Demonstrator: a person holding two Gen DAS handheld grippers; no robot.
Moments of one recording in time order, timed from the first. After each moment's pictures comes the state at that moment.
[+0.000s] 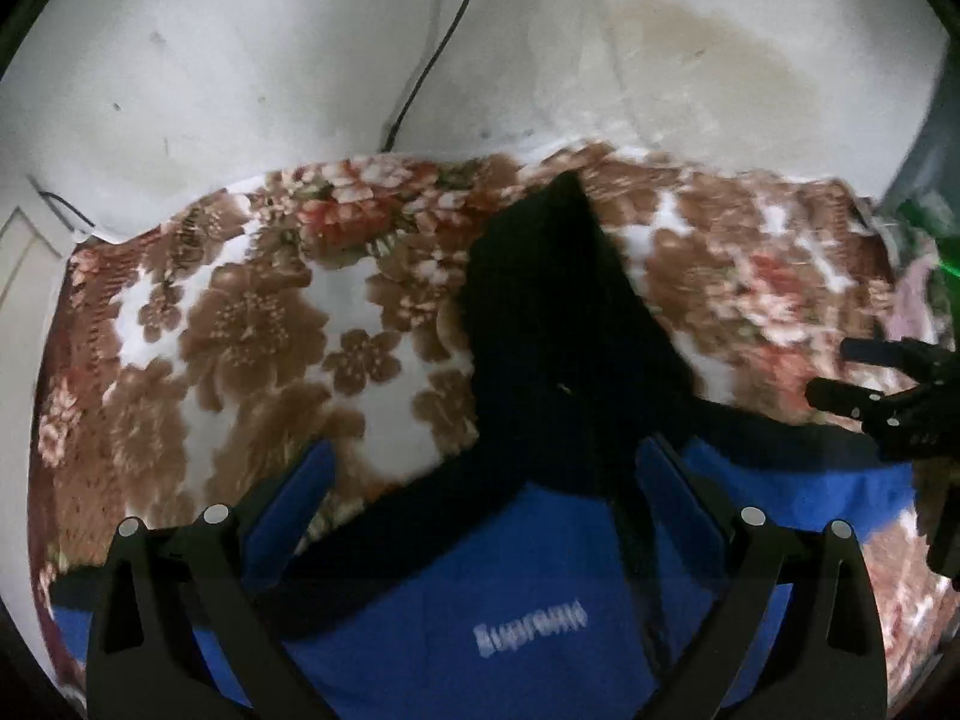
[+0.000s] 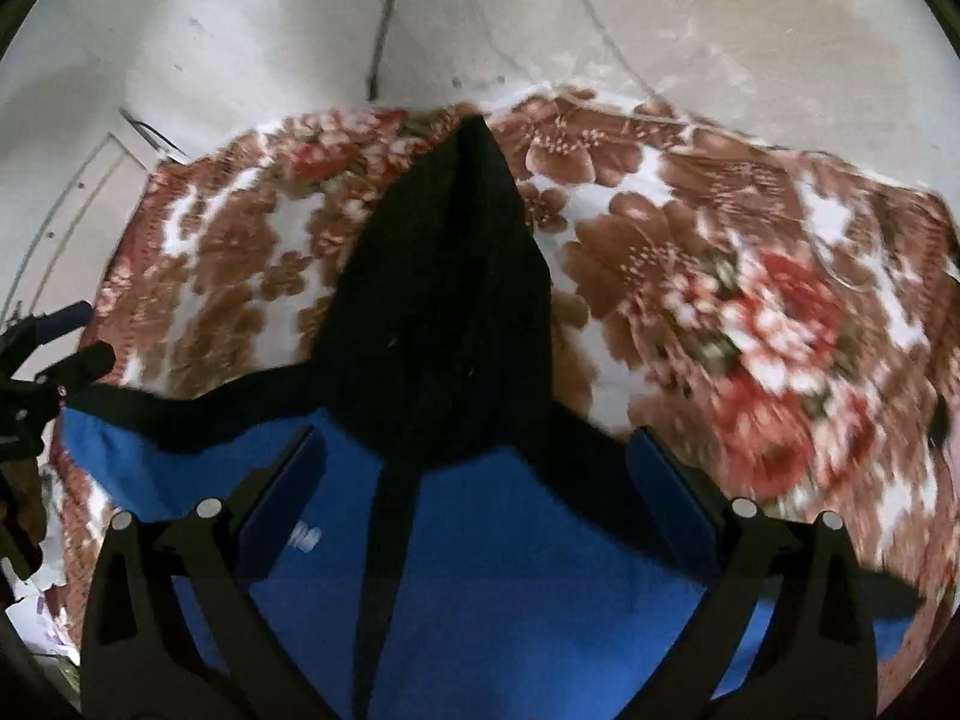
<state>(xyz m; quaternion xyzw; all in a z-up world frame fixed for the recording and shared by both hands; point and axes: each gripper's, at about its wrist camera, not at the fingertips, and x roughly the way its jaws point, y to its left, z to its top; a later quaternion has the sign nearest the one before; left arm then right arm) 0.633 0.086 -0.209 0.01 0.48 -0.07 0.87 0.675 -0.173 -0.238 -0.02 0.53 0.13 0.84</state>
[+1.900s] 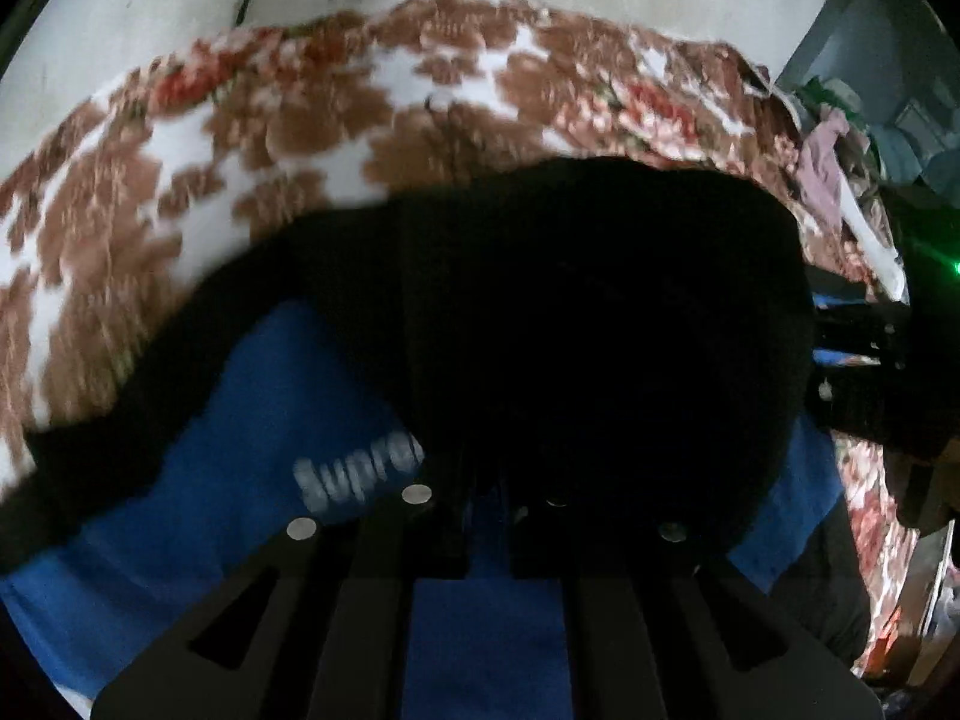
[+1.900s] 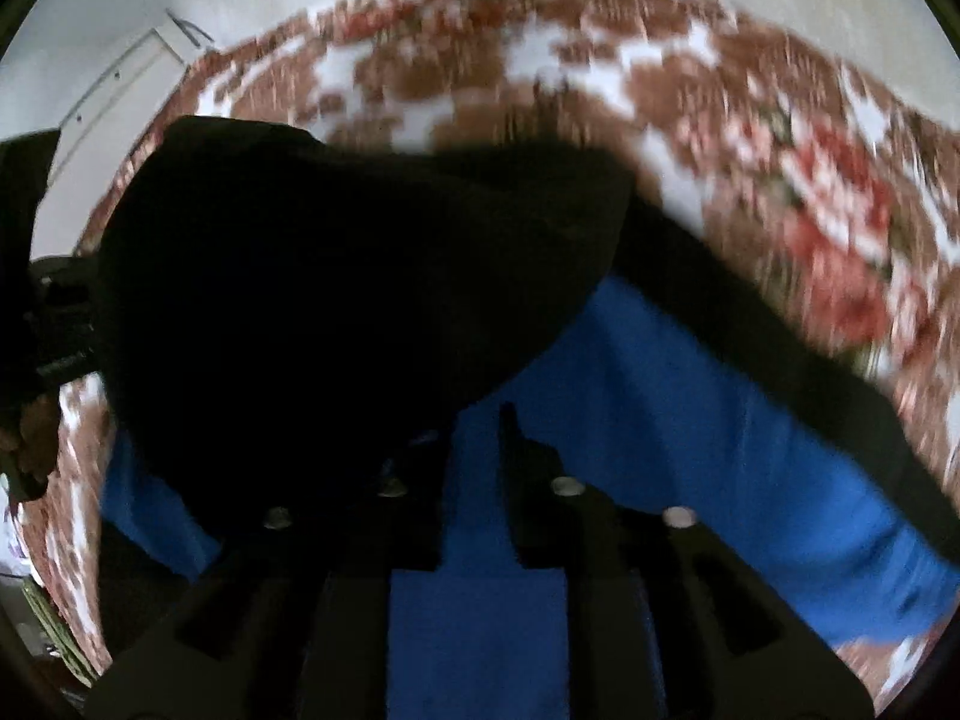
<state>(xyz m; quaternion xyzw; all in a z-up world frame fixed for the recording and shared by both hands) 0.502 0.040 -0.342 0.02 0.53 -0.21 0.82 0.492 -0.180 -0.356 -0.03 0.56 0.17 0.81</state>
